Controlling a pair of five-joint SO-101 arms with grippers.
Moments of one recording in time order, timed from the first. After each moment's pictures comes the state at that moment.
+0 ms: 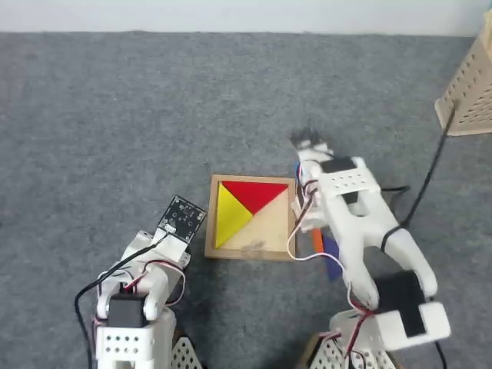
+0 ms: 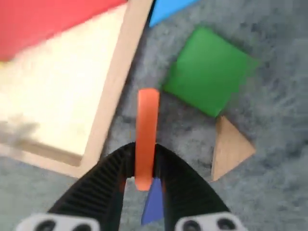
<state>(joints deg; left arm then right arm) -4.4 -103.5 97.2 73.6 -23.1 -16.6 -4.7 31.4 68.7 6.7</state>
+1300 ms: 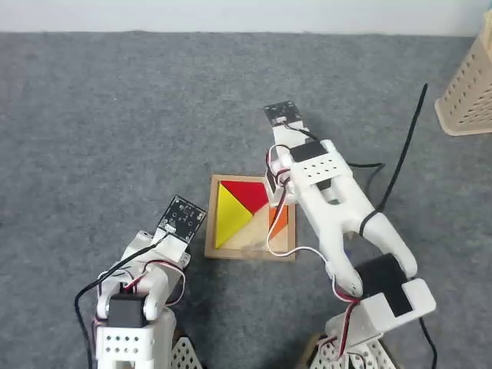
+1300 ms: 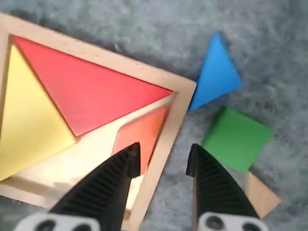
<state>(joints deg) -4.4 -103.5 97.2 73.6 -23.1 -24.6 3.8 20.8 63.6 -5.0</state>
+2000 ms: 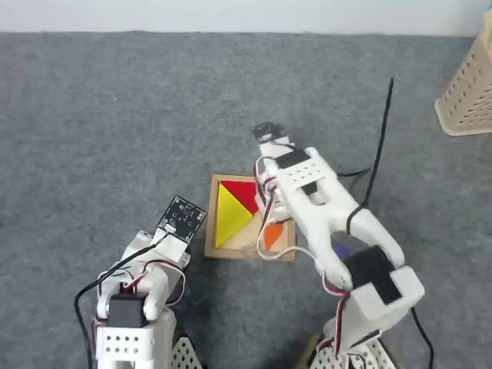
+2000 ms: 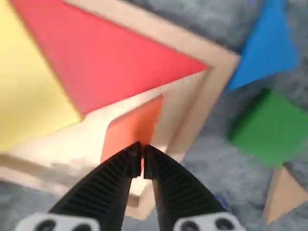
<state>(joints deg) -4.4 -103.5 97.2 73.6 -23.1 -29.2 7.3 23.7 65.2 -3.8</state>
